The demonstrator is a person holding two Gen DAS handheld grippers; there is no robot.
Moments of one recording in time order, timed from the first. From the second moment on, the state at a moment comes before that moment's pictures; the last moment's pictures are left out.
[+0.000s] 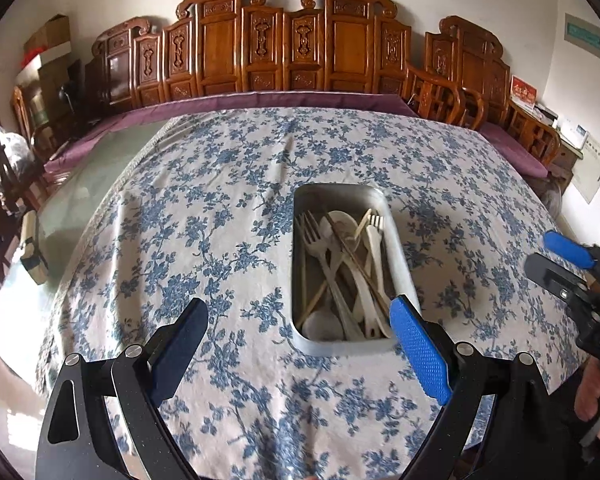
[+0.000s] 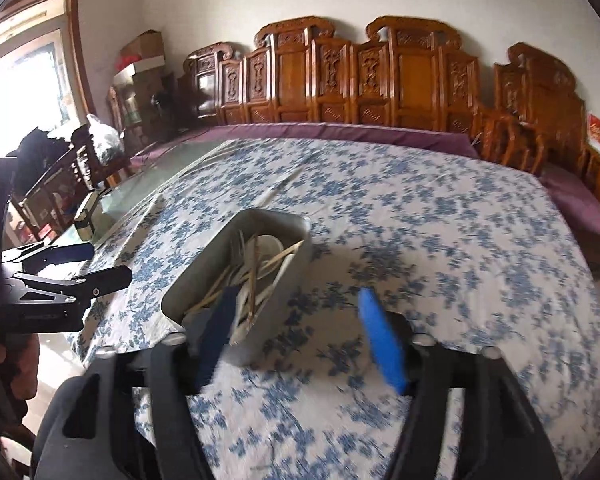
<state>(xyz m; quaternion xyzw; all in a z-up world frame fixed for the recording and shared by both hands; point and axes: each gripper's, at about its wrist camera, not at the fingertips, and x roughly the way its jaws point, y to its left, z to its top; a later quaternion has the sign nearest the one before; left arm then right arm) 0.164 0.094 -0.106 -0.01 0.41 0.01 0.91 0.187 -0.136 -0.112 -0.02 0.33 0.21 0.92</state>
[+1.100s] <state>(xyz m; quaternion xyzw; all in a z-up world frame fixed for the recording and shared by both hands) 0.066 -0.002 -0.009 0.02 0.31 -0.03 0.95 0.072 -0.224 -0.024 0.00 0.23 0.11 0.97</state>
